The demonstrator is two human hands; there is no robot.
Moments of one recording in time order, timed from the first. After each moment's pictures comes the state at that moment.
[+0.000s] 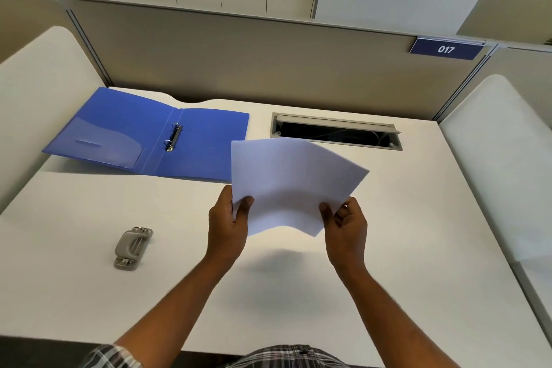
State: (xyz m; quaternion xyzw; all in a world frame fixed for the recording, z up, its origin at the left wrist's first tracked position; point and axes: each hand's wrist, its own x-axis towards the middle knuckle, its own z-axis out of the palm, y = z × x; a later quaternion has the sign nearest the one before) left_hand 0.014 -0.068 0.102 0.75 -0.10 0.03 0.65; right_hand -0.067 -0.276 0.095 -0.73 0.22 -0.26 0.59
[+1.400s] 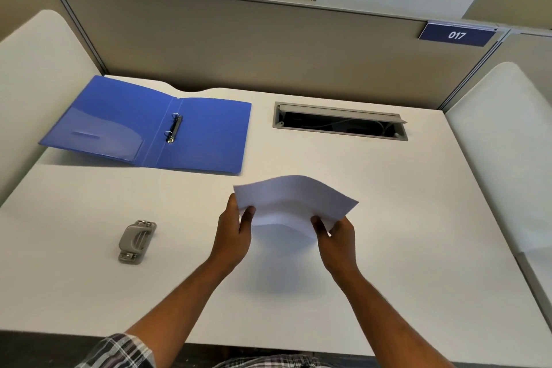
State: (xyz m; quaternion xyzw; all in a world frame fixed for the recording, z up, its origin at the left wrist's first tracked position) left_hand 0.014 -0.056 0.066 0.79 -0.10 -0.06 0.60; right_hand -0.074 -0.258 0.060 -0.76 0.28 -0.16 0.57
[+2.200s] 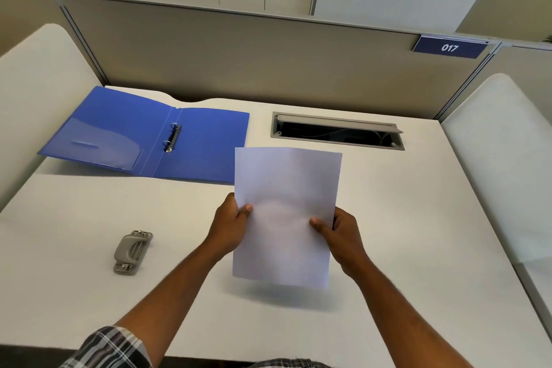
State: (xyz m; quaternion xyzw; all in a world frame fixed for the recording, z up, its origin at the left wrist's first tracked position) left_hand 0.055 -0.064 0.084 0.84 -0.04 -0.17 0.51; right_hand -0.054 -0.300 0.069 -0.72 0.22 -0.06 0.66
